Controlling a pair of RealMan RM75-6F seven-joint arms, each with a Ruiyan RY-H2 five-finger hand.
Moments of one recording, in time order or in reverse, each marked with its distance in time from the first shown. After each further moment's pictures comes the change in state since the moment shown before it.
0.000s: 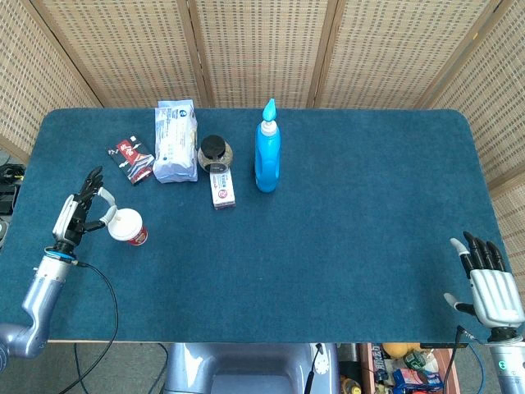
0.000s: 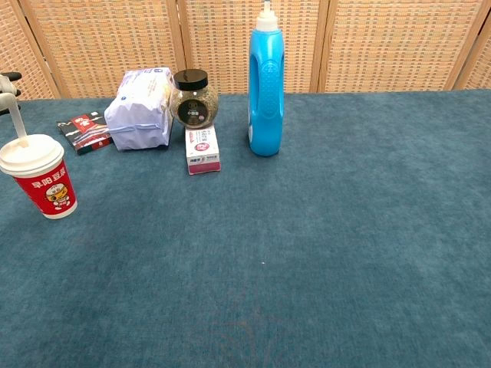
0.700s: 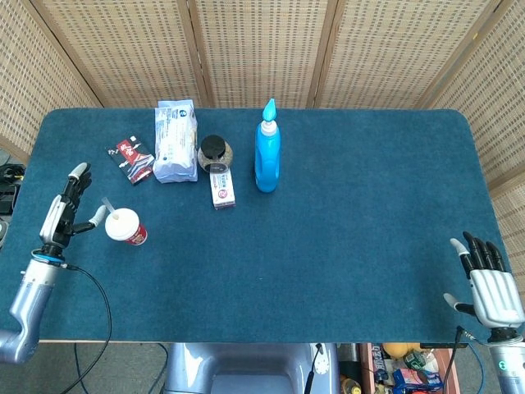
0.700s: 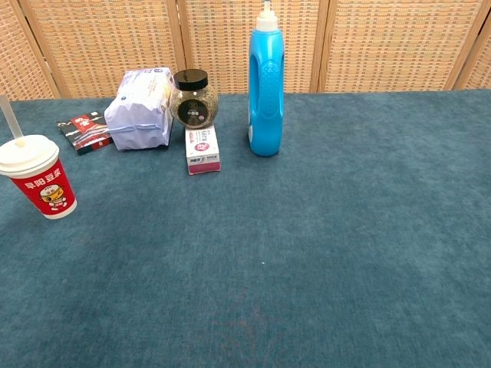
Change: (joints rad) left arm 0.035 0.051 0.004 -0.037 0.029 0.097 0.037; right arm -0.002 0.003 -0.001 -0.003 -0.003 0.004 0.003
